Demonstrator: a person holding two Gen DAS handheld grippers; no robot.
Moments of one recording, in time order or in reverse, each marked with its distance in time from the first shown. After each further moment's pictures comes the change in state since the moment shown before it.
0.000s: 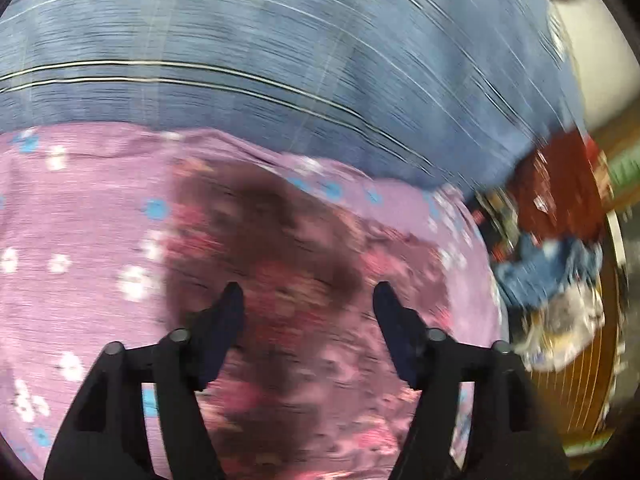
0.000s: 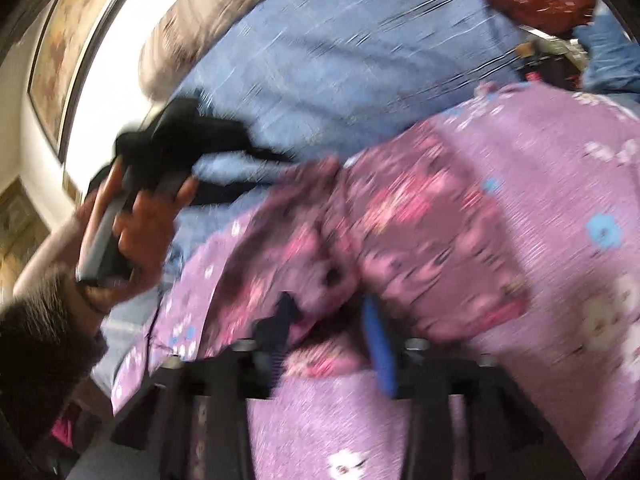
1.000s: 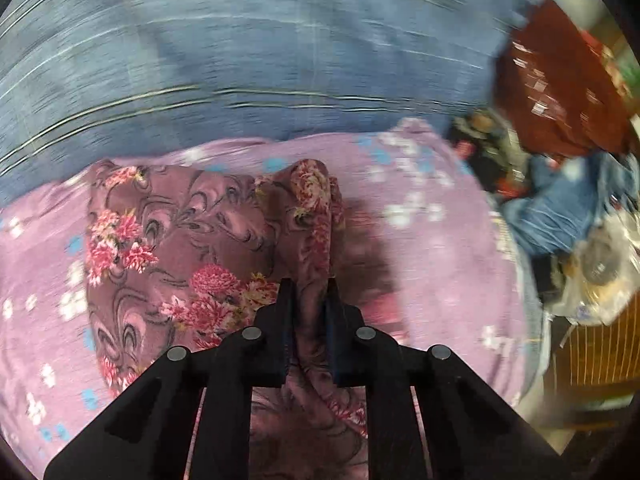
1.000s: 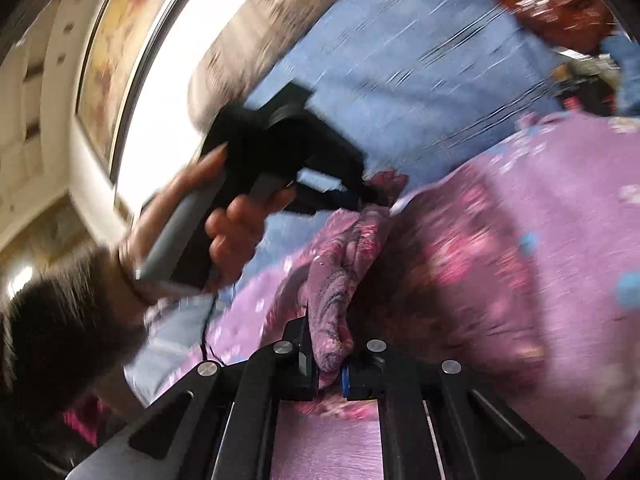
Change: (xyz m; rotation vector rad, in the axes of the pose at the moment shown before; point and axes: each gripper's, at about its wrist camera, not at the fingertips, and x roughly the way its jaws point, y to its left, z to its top) left arm 0.056 -0.166 -0.034 0.292 0.108 0.145; right arm -0.032 -0.024 0.013 0.006 -0.132 0.192
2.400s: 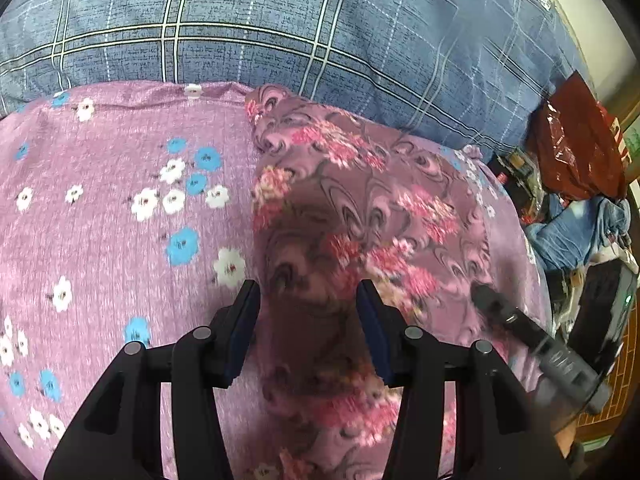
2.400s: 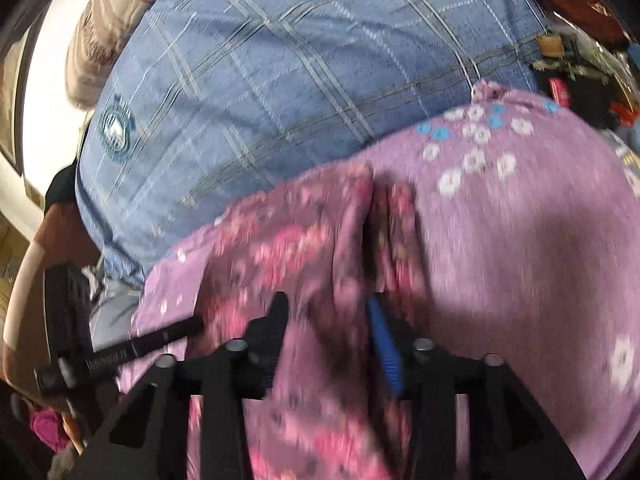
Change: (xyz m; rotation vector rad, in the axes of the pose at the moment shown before) left arm -0.022 0.114 -0.088 -0.218 -0.138 -0.029; right arm 0.111 -0.045 0.076 0.004 0.420 -0.303
